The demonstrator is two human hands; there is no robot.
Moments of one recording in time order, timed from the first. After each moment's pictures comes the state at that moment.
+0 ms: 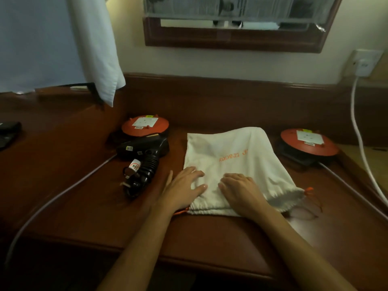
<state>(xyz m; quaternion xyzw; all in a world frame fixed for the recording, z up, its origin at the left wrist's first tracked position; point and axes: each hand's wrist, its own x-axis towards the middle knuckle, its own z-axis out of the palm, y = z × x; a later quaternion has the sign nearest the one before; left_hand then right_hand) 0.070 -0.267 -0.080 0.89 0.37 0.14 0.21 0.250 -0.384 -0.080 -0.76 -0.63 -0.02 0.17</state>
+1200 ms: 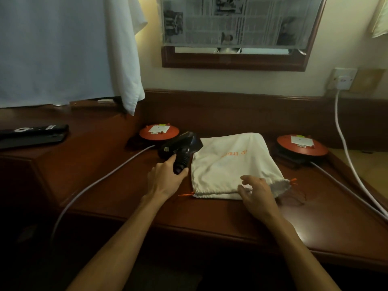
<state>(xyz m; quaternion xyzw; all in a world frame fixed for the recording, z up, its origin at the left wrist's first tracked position) -0.010 -0.307 -0.030 0.81 0.47 0.32 0.09 0.220 -0.452 -0.075 -0.77 -0.51 0.01 0.38</state>
